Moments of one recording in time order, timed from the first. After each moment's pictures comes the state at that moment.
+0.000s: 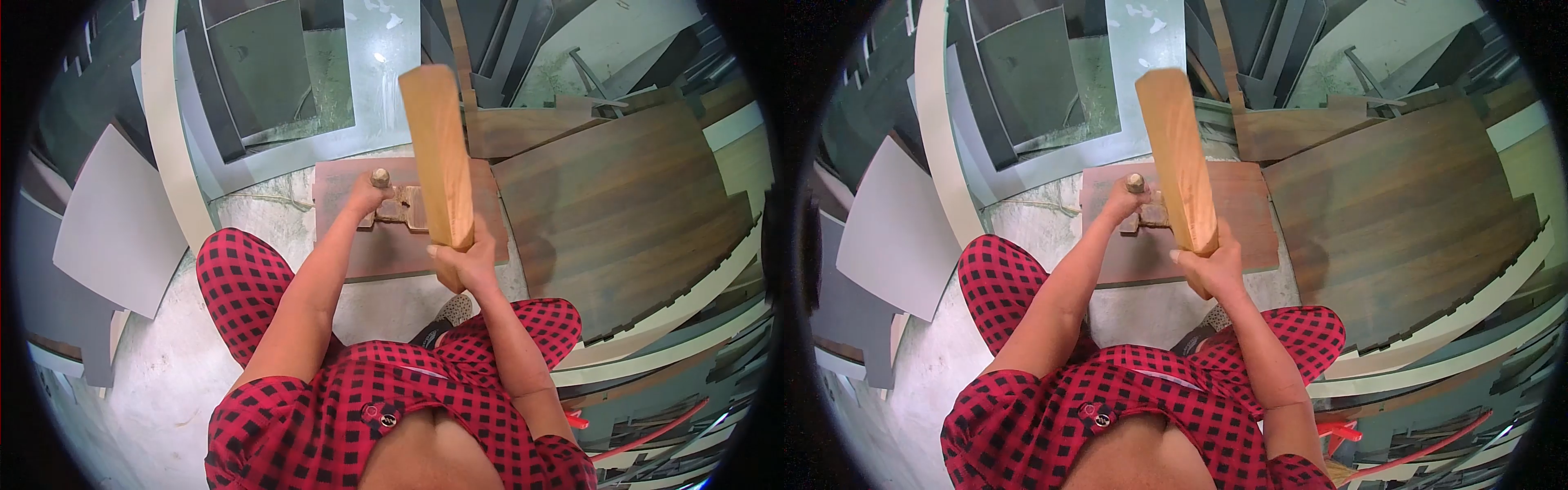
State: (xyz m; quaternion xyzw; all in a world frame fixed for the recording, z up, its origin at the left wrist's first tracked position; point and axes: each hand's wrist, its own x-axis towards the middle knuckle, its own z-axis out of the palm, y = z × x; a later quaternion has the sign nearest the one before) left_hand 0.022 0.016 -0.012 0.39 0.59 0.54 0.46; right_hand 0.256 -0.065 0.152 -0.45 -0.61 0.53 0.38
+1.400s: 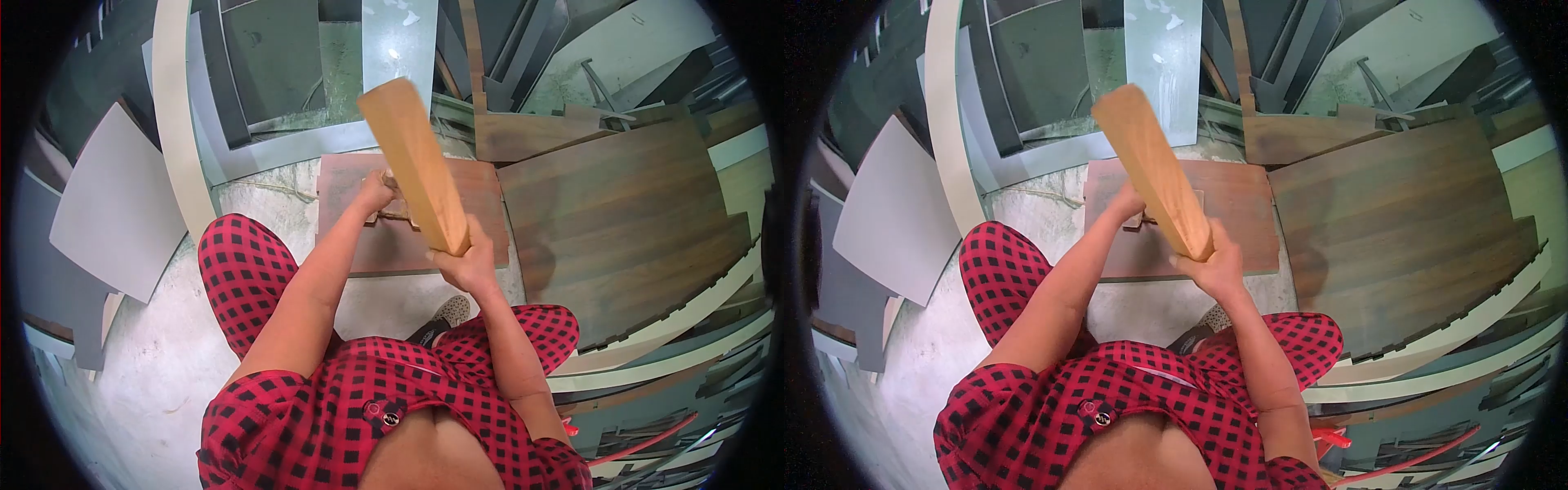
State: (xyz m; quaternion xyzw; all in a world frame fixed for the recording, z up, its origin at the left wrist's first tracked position) left_hand 0.034 0.004 0.010 0.45 0.59 0.55 0.39; right_hand 0.252 -0.063 0.144 -0.45 -0.74 0.41 0.29
